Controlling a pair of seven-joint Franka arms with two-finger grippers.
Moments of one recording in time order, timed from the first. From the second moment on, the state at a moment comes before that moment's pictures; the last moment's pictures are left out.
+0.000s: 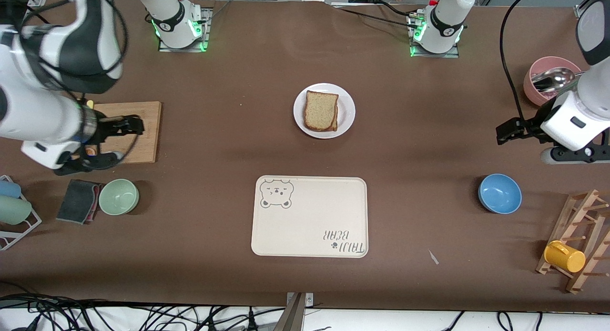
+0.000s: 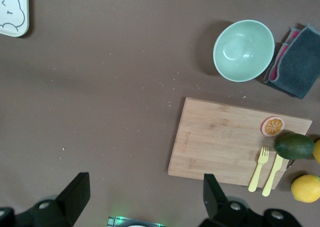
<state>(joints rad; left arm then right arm) -0.20 0.22 0.15 -1.44 0.02 1.61 -0.09 0.62 0.39 -0.64 -1.39 0.17 1.45 -0.24</state>
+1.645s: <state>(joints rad) -0.21 0.18 0.14 -1.86 0.00 1.91 -0.09 0.02 -0.06 0.00 -1.71 0.01 1.60 -0.04</state>
